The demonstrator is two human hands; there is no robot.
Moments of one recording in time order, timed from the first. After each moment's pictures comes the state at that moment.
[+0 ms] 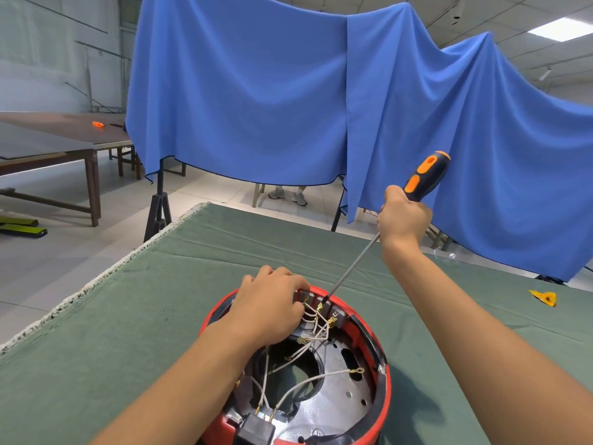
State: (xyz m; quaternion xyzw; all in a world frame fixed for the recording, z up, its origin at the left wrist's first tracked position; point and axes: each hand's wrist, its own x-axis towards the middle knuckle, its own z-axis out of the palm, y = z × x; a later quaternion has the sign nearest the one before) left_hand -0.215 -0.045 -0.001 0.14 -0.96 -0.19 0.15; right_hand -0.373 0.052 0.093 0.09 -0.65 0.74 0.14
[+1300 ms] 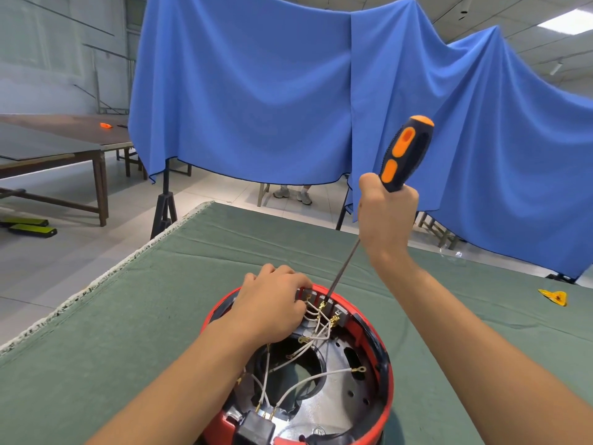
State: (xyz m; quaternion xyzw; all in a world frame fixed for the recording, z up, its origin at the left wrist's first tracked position) left_hand -0.214 -0.043 0.000 0.14 -0.96 -0.19 0.15; right_hand -0.312 0.045 0.100 0.29 -0.63 0.69 0.18
